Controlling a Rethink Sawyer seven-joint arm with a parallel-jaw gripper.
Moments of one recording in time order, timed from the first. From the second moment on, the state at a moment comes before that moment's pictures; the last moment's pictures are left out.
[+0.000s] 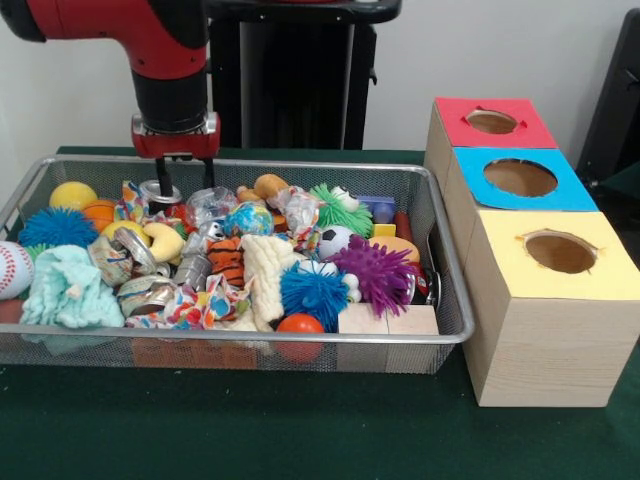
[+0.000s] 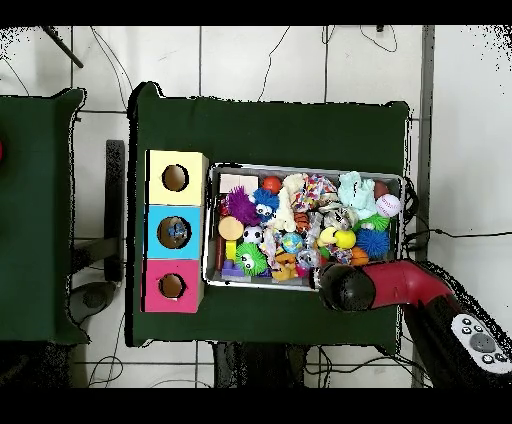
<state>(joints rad) -0.89 -0.56 0.43 1.84 -0.84 0.60 1.81</state>
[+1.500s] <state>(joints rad) -0.81 -0.63 0.35 1.82 -0.62 0.60 1.81</state>
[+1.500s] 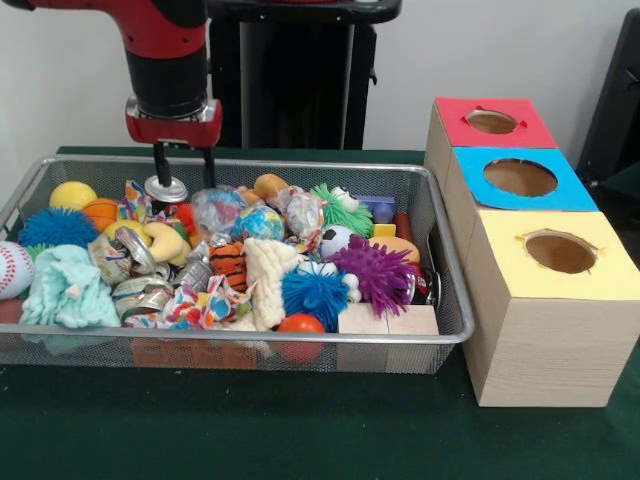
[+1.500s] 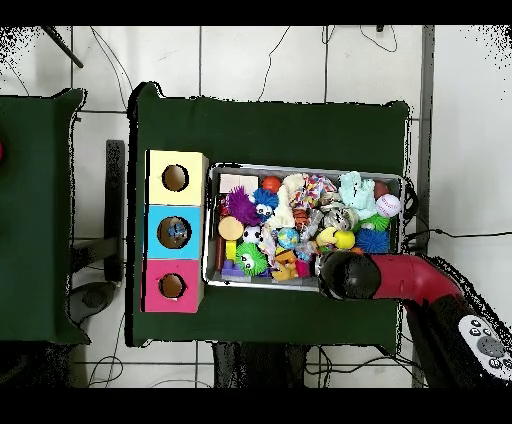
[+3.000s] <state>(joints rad) -0.72 -0.62 0.35 1.81 -0.58 0.60 1.81</state>
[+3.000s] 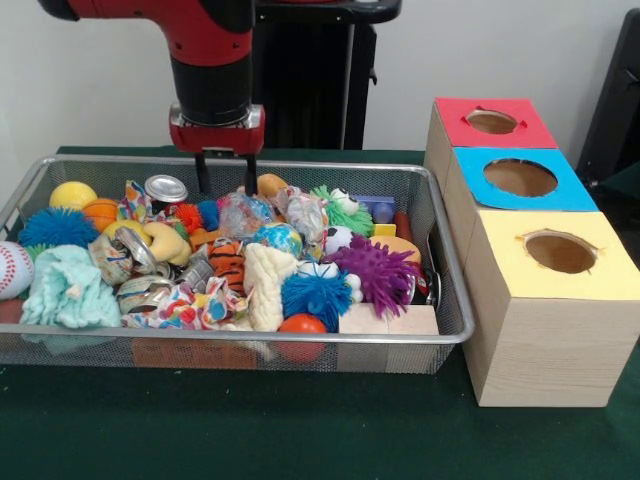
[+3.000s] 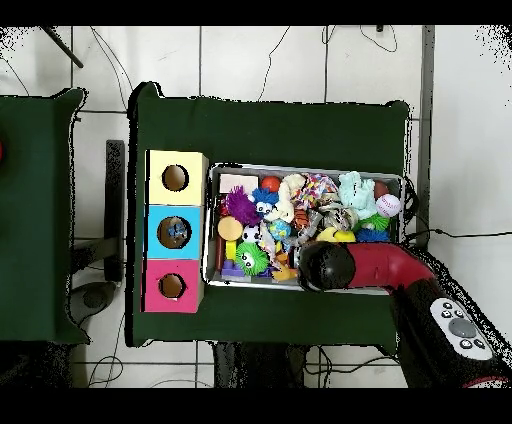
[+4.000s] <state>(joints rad) -0.68 -0.58 0.35 1.75 -0.54 0.60 1.81</state>
